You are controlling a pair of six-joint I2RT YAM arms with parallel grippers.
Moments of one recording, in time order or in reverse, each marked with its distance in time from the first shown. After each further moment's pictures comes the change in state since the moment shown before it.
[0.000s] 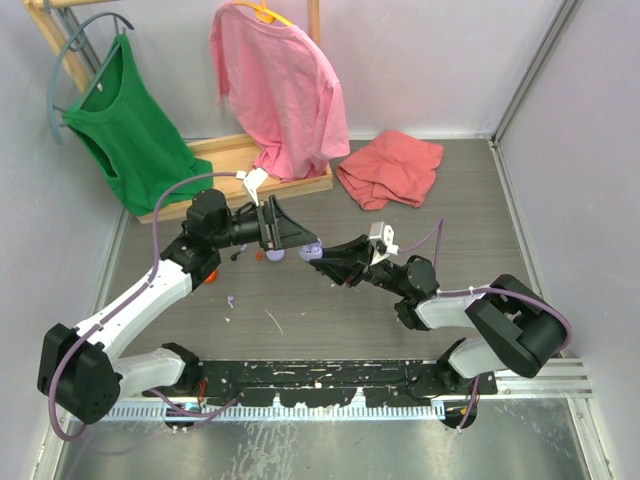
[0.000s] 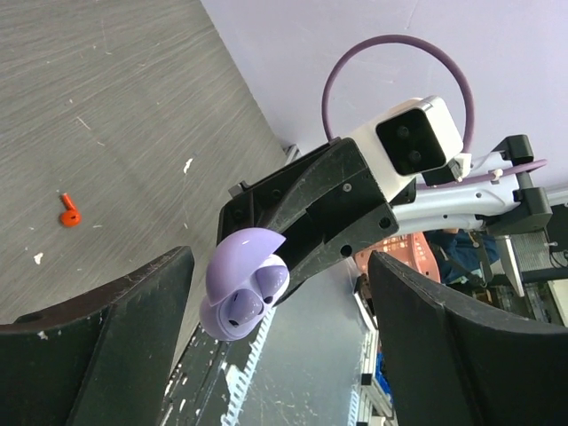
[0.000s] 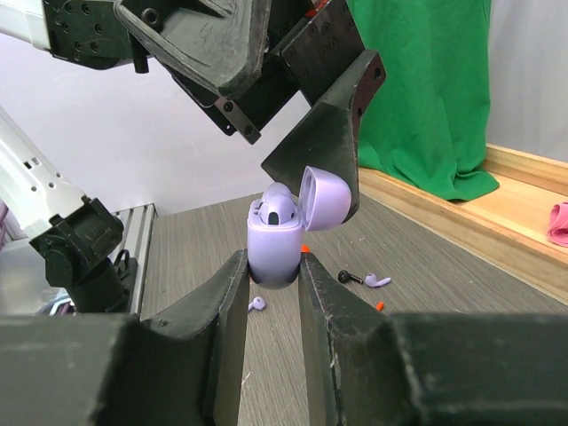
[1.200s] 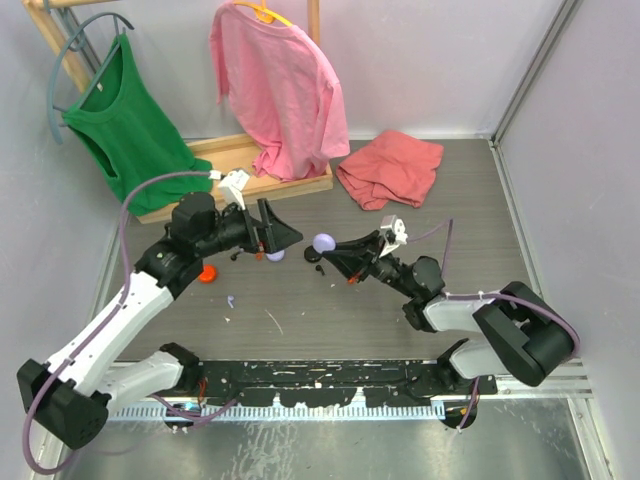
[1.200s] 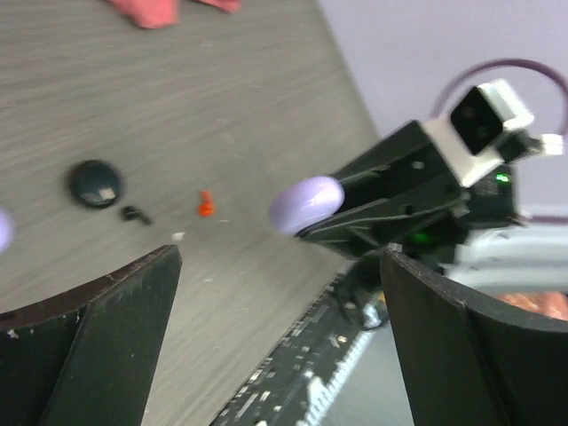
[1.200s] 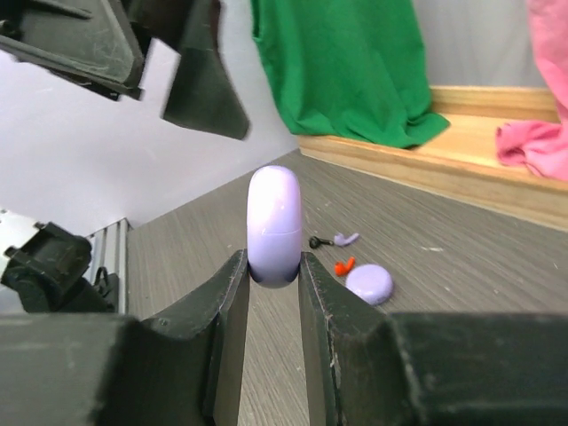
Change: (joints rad) left arm -0.016 -0.129 0.080 -0.345 -0.270 0.225; right arm -0.072 -0.041 -0.044 -0.072 0.070 0.101
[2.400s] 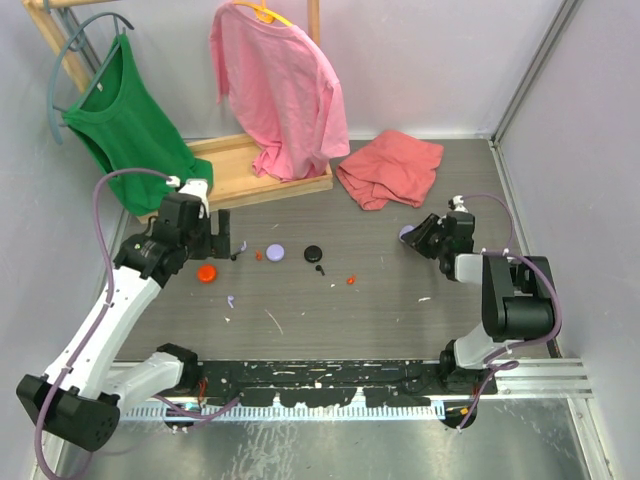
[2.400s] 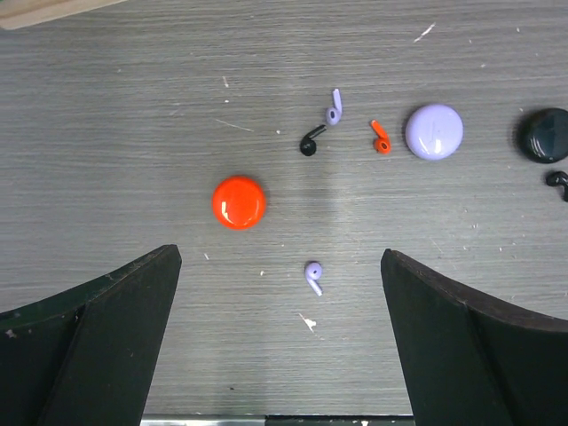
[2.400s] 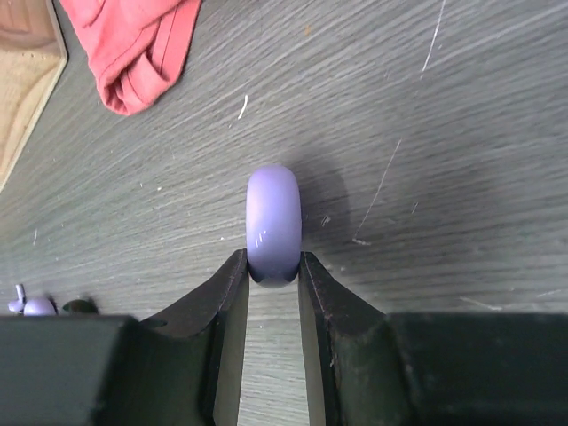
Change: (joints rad) left arm 0.154 -0.016 0.142 -0.665 -0.739 0.444; right arm -0.663 0.180 0.257 -1.057 0.166 0.170
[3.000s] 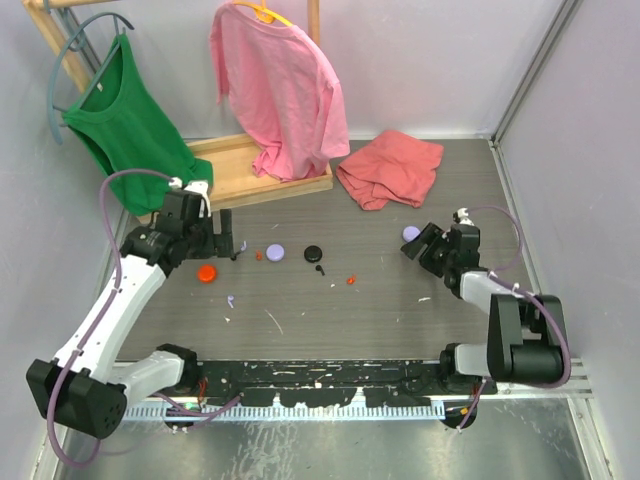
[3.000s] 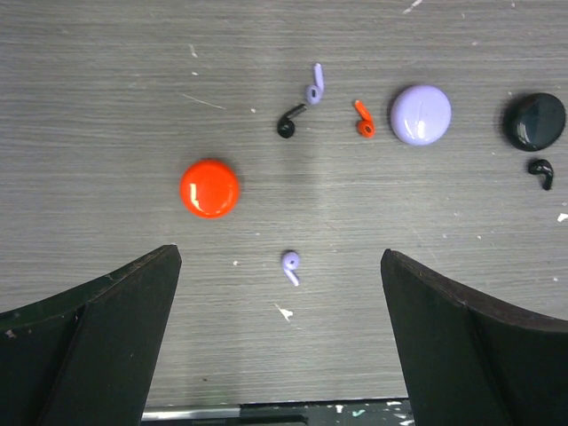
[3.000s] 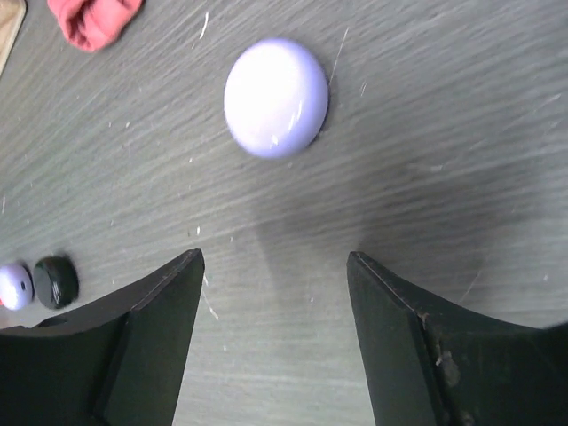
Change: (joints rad) left arm 0.075 0.056 -0.007 0.000 0.099 -0.035; right arm -0.018 -0.191 -0.078 -0.171 0.032 -0.019
